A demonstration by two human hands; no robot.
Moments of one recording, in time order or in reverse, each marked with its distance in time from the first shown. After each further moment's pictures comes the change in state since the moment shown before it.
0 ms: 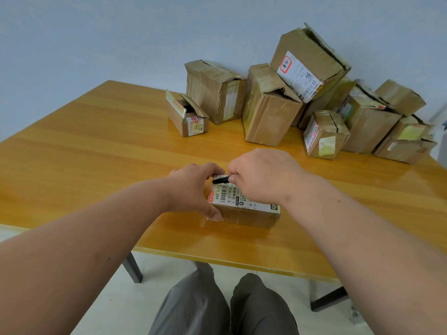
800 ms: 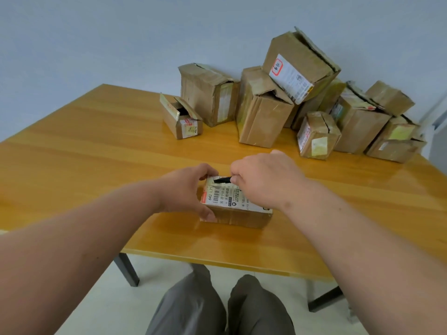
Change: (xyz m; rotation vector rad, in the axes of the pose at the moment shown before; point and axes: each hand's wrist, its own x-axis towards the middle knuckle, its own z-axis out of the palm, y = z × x) left_hand 0.005 -0.006 0.002 -0.199 -0.047 0.020; right_hand -0.011 0.010 0.008 0.003 0.026 0.079
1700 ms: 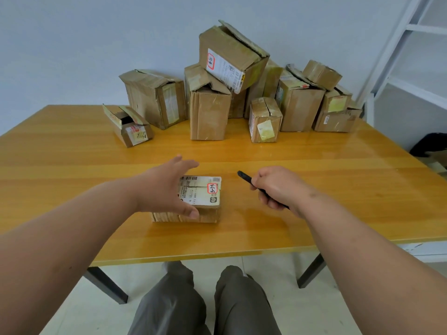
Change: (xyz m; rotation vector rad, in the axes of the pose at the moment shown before) left_hand 0.015 0.072 0.018 0.401 -0.112 0.029; right_hand -0.089 0.097 0.048 1.131 -0.077 0.683
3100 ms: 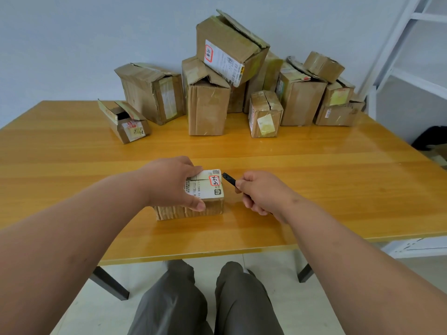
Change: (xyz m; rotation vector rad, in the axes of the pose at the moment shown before) left_hand 0.018 0.012 0.001 0.285 -0.007 0.037; right_hand 0.005 0.003 0.031 0.110 -0.064 -0.028
